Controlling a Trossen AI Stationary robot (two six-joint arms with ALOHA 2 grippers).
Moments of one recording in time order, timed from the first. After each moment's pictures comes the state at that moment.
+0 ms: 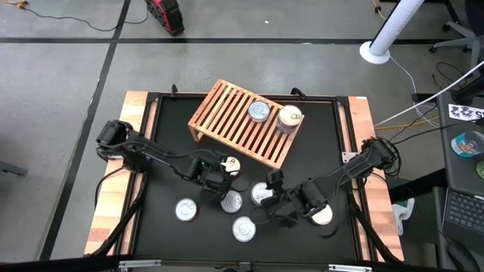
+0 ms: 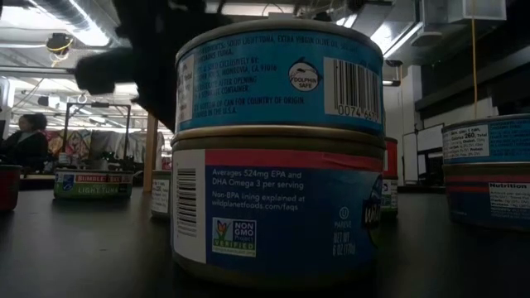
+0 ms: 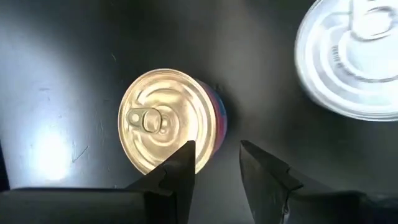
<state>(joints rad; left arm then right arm) -0.28 1.71 1.14 -0.67 -0.40 0.10 0.54 1.86 1.80 -1.23 0.36 0.07</state>
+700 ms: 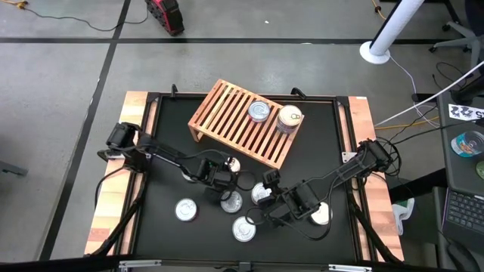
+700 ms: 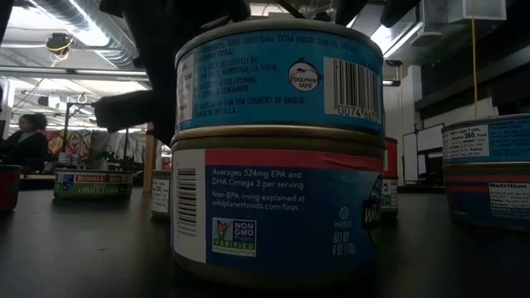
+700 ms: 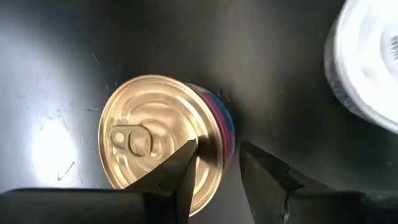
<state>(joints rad) -0.24 1.81 1.14 -0.60 -0.38 0.16 0.54 1.90 1.80 -1.23 0.42 0.02</state>
